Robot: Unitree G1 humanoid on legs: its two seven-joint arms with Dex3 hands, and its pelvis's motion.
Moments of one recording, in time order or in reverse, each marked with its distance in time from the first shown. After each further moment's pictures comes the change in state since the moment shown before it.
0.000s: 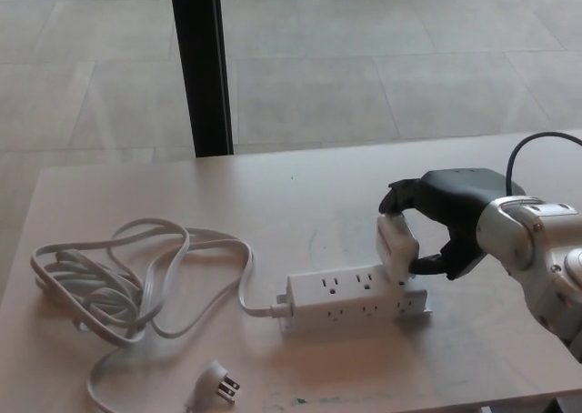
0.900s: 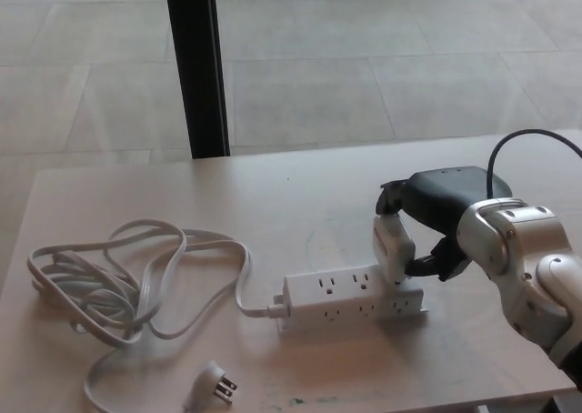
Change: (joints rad) left_arm 0.000 -0.002 0.011 -0.013 -0.001 -0.015 0.014; right_arm -0.017 0.044 0.058 -0.043 -0.111 0.136 0.030
